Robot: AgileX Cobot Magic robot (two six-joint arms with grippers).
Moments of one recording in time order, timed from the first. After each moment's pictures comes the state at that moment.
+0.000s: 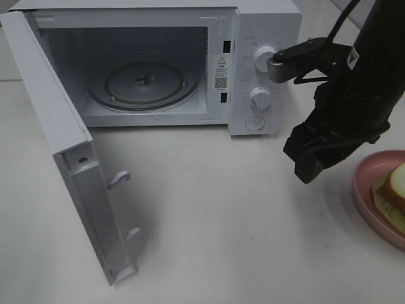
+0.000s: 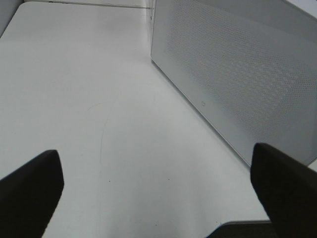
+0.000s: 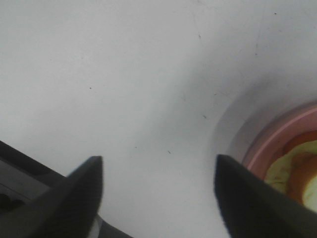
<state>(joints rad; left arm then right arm) -0.07 0.00 -0.52 -0.02 1.08 -0.05 0.48 1.53 -1.05 -0.05 0.96 -0.07</state>
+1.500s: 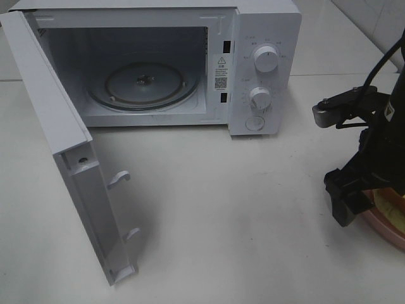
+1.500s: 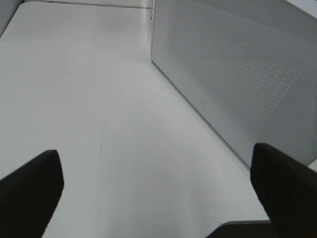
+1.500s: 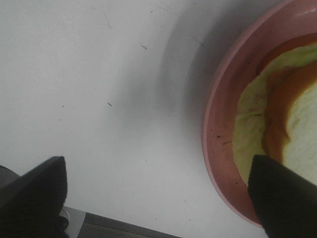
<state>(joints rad) -0.07 0.00 -0.52 -0.02 1.08 -0.05 0.34 1.53 -0.85 -0.13 0.89 0.03</state>
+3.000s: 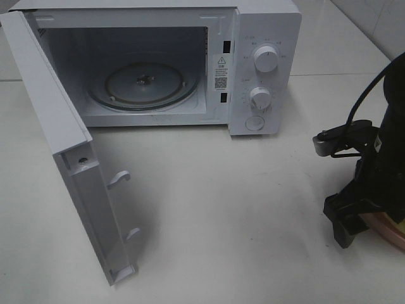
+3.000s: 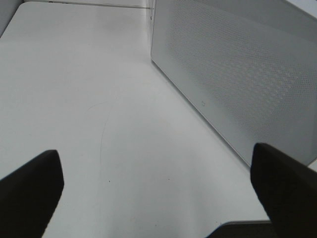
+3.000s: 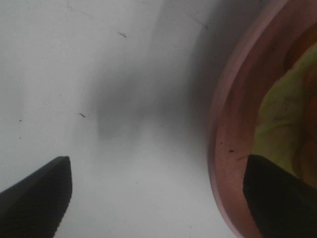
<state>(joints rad) -0.07 0.00 -0.52 -0.02 1.08 -0.05 0.27 1.67 -0.78 -0.13 0.75 0.03</state>
